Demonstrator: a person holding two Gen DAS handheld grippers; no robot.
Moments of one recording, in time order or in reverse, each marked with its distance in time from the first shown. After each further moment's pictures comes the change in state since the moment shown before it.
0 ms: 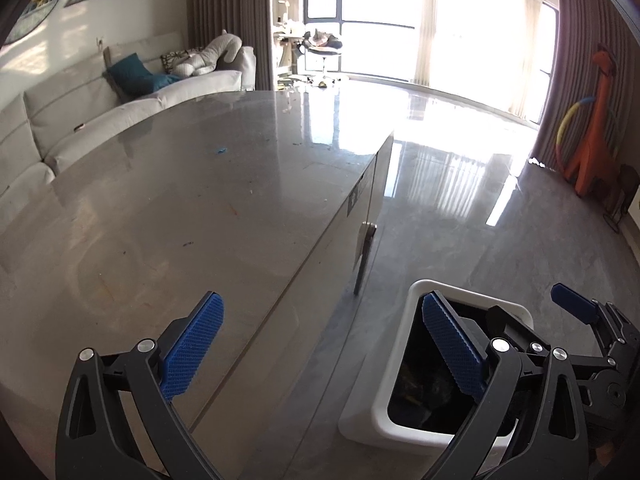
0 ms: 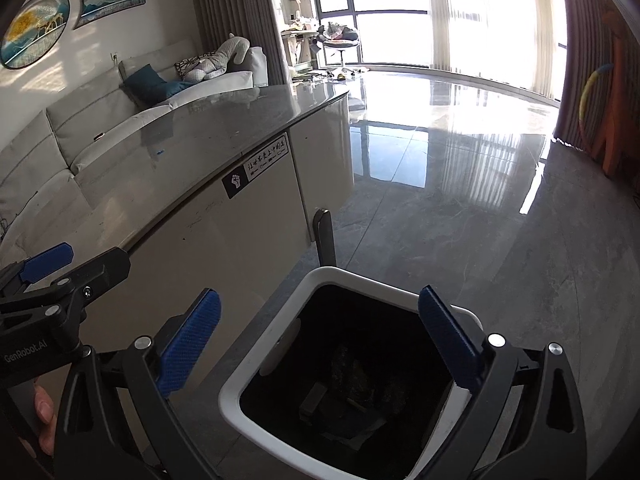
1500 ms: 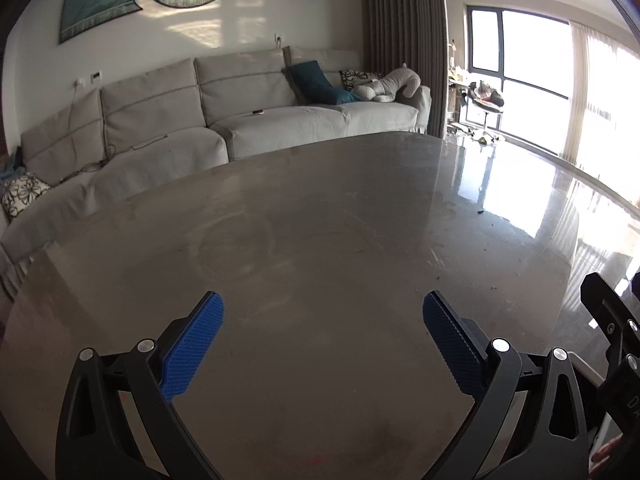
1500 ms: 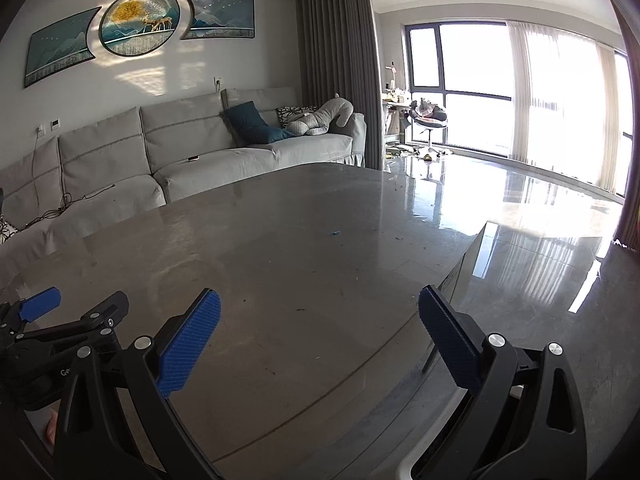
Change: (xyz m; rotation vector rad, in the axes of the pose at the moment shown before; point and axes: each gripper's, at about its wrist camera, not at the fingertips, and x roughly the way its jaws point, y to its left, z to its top) left arm -0.106 0.177 -0.028 -0.331 -0.115 0.492; right arm -0.036 0.184 0.043 -0.225 -0.252 0.231
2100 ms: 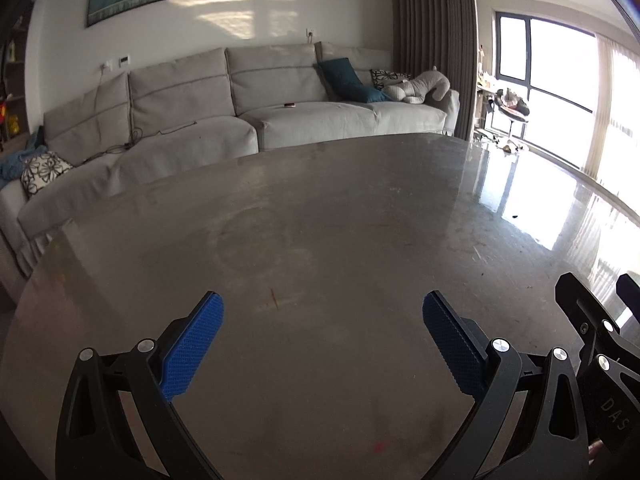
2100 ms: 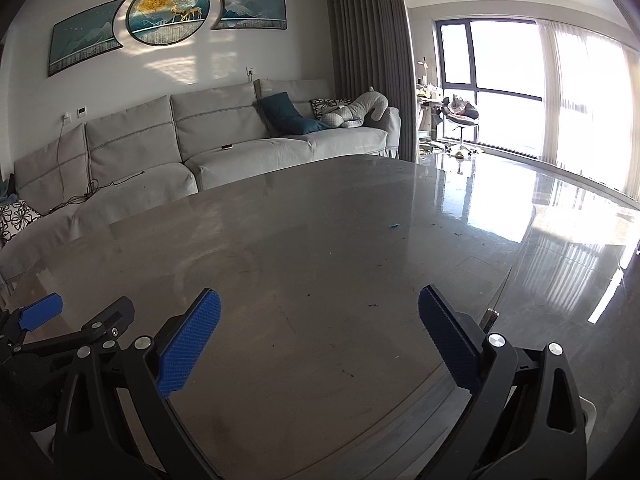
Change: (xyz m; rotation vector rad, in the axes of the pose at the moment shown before) left arm -0.002 0.038 -0.004 -0.062 0.007 0.071; right arm 0.014 0.047 -0.004 -0.047 0.028 0.096
